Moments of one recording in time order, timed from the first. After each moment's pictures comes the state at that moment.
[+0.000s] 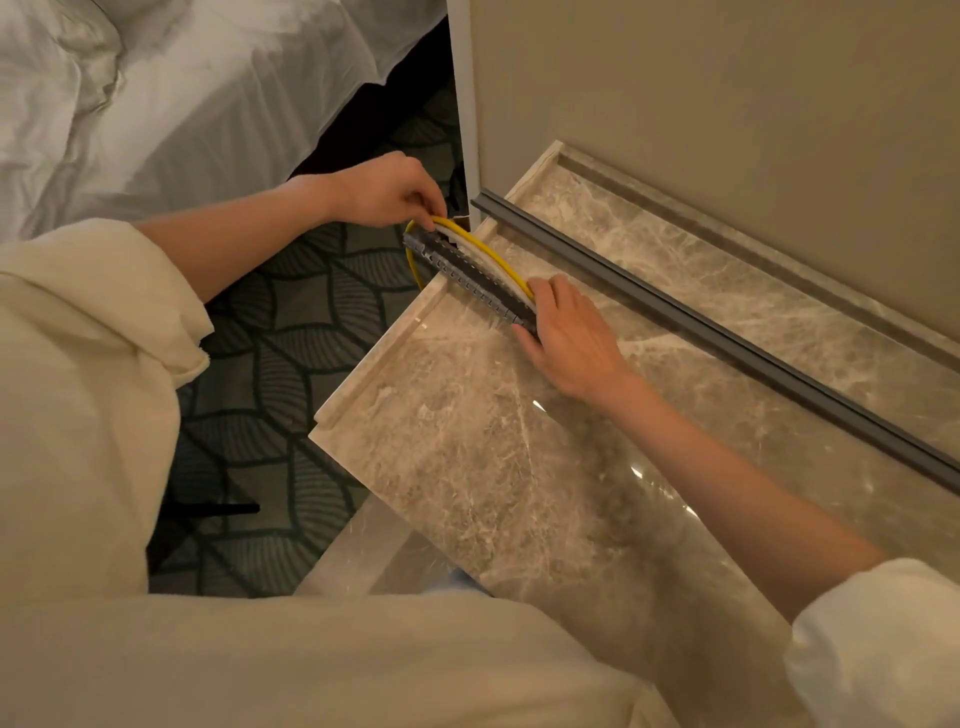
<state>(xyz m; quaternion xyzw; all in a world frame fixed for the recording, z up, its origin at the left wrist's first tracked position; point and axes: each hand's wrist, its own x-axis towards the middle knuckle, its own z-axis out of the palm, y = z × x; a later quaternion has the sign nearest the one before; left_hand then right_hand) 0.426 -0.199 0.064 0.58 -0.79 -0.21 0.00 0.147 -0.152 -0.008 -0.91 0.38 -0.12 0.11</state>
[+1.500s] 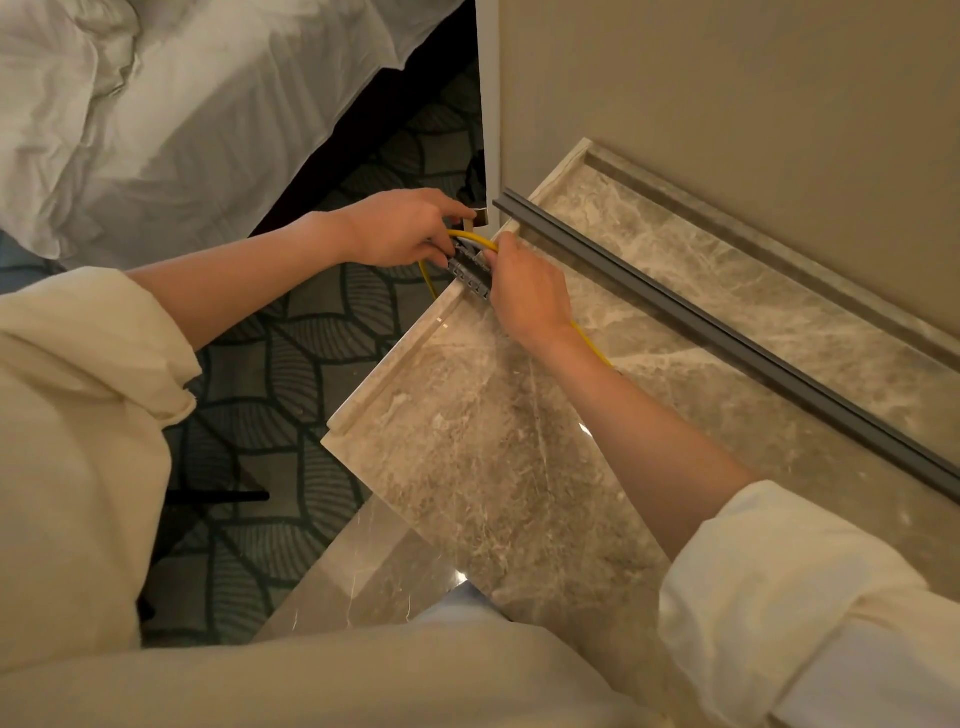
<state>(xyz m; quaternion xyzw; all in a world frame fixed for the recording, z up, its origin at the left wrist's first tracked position) 0.427 -0.176 0.047 0.53 -0.84 -0.11 -0.10 0.243 -0.191 -0.022 -0.86 0.46 -0.17 0.13</state>
